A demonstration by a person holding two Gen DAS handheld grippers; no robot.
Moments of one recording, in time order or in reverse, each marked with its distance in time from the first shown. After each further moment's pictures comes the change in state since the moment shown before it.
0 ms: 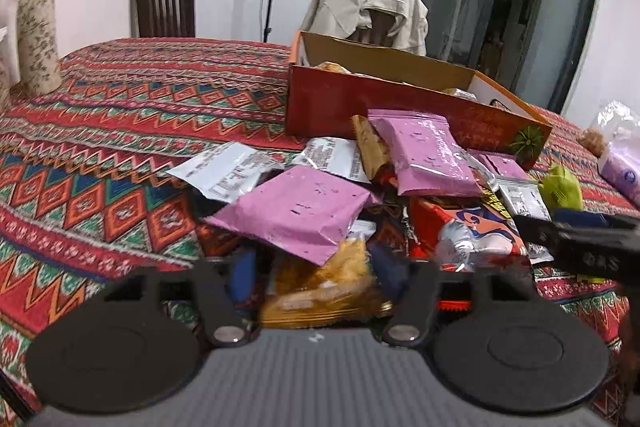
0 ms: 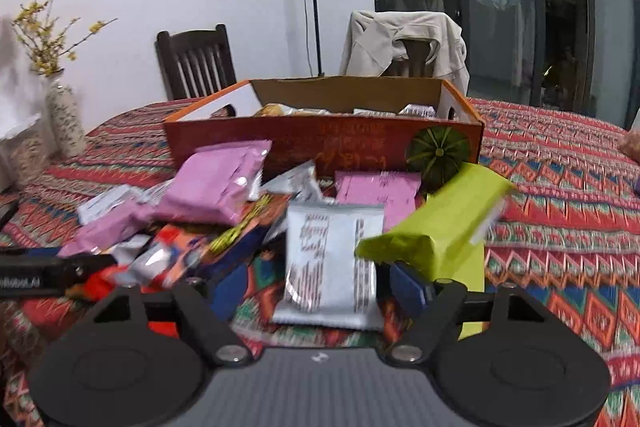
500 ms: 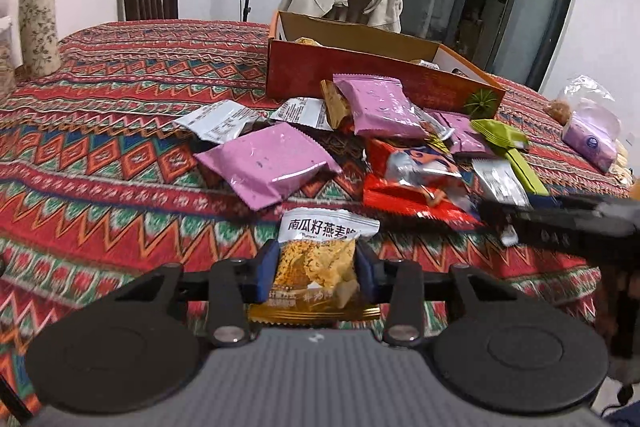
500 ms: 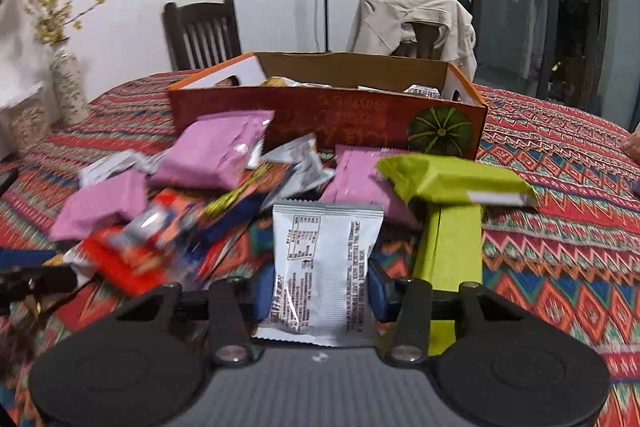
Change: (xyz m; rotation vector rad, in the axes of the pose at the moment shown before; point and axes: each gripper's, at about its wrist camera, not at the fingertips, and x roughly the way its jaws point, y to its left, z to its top) left arm -0.061 -0.006 -0.030 0.014 0.065 -0.059; right arm -0.024 0.002 -0.020 -0.050 0.076 0.038
